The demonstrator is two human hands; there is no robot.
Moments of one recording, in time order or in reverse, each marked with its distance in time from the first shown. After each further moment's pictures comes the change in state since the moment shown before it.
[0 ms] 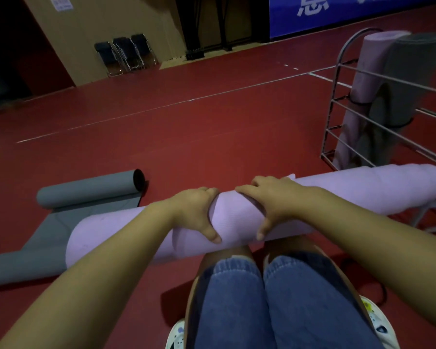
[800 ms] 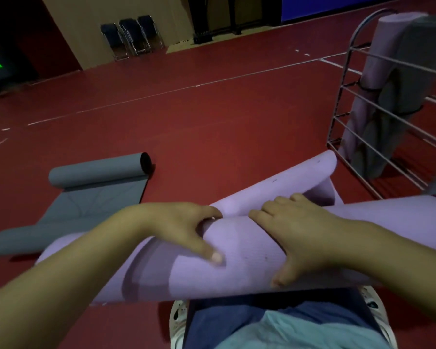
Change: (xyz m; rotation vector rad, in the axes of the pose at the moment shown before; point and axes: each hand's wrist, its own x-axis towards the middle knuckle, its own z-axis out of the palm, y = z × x) left_hand -0.100 0.036 -0.007 -0.296 -0.396 0.012; right_hand -0.114 -0.065 0.009 -0.063 0.033 -0.144
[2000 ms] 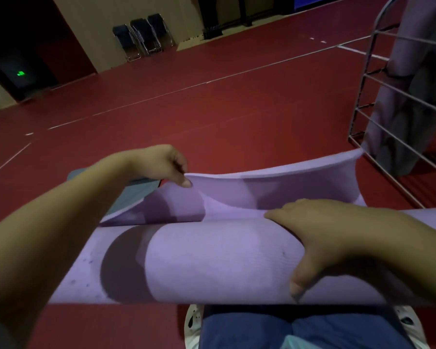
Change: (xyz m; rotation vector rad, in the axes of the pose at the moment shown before) left_hand 0.037 -0.086 -0.099 0.029 0.412 -0.107; right_hand 0.028 0.033 -0.010 0.271 -0.144 0.025
